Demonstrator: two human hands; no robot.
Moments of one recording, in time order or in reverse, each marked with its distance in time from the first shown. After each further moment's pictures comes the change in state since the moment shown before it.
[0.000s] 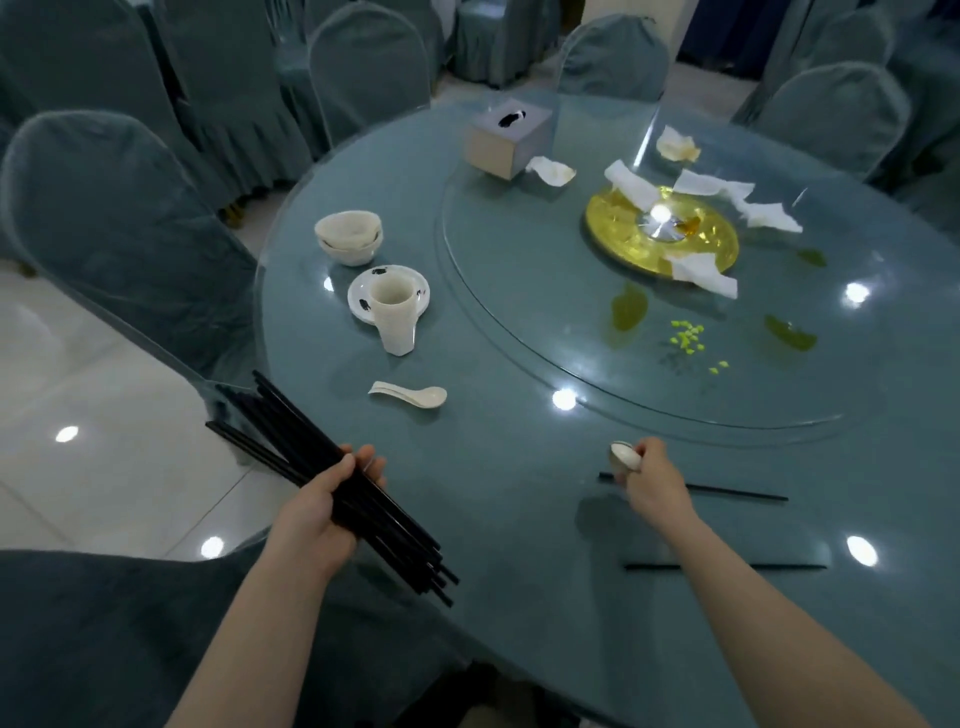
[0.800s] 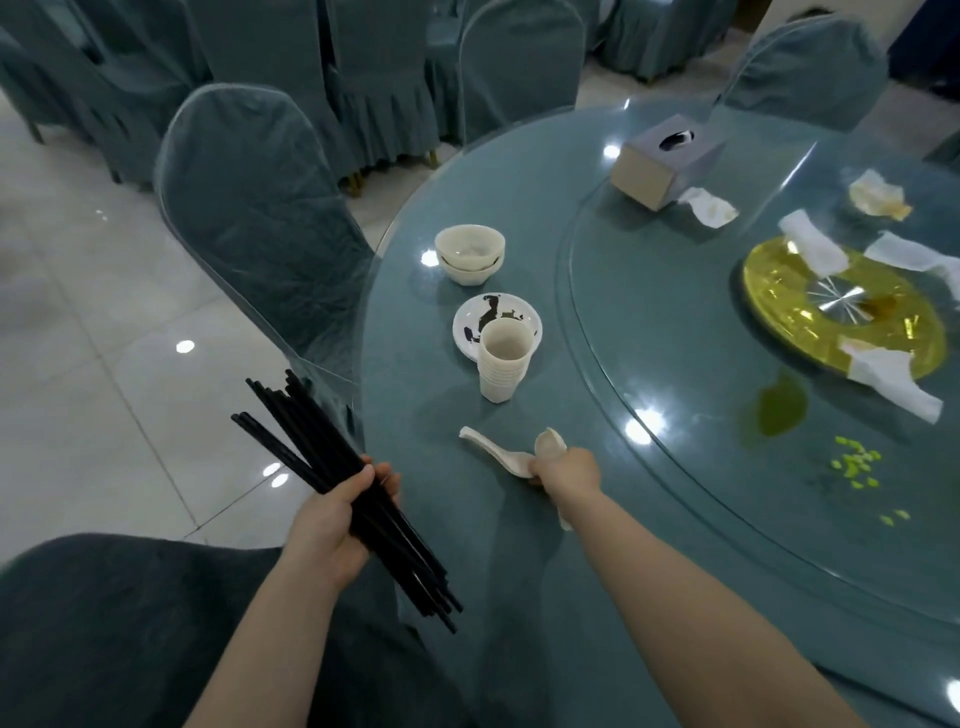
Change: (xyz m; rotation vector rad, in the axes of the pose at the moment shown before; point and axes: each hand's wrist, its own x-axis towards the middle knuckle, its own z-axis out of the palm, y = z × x) left_hand 0.063 0.068 -0.018 -0.094 0.207 0.090; right_hand 0.065 -0.214 0.131 0.262 -0.333 0.169
